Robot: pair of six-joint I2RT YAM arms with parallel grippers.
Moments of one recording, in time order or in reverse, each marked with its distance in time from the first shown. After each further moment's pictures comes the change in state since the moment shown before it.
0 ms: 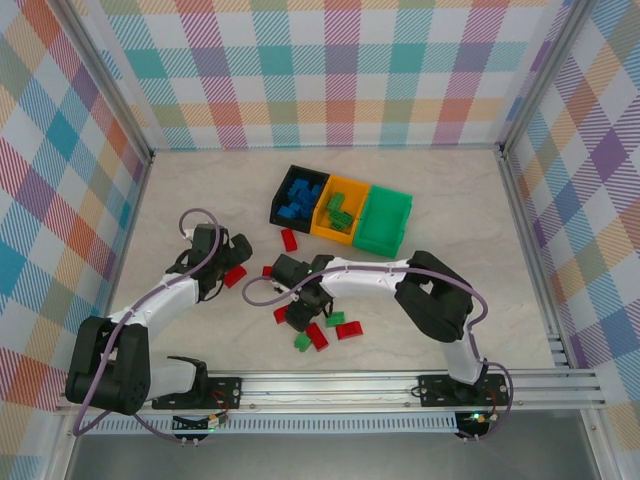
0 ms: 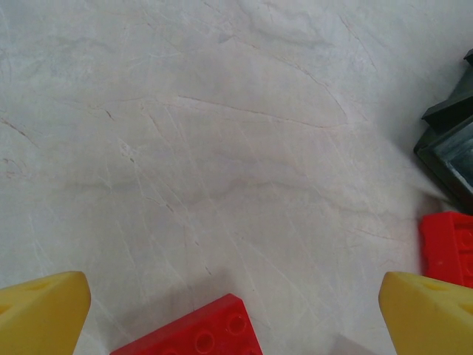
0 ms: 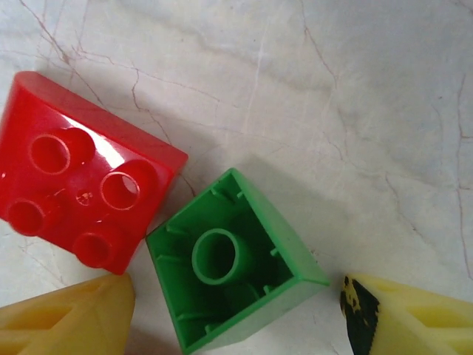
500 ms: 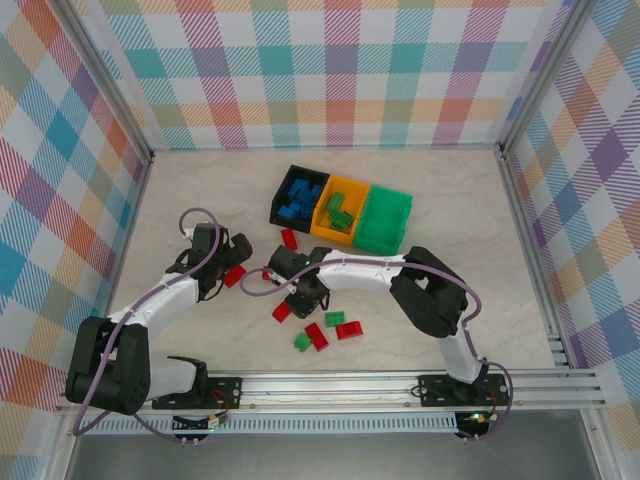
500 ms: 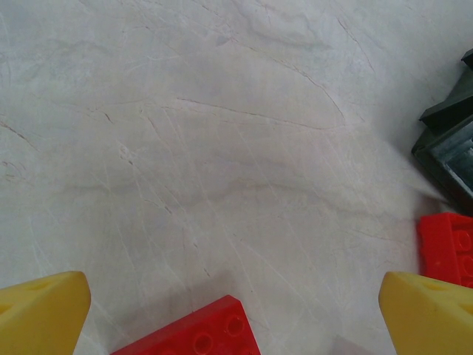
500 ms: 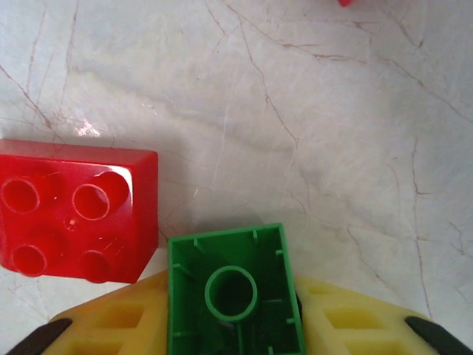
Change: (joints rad) left arm 0.000 0.000 0.002 -0.001 0.000 0.003; right arm -0.034 0.039 0.061 -0.008 -0.023 -0.018
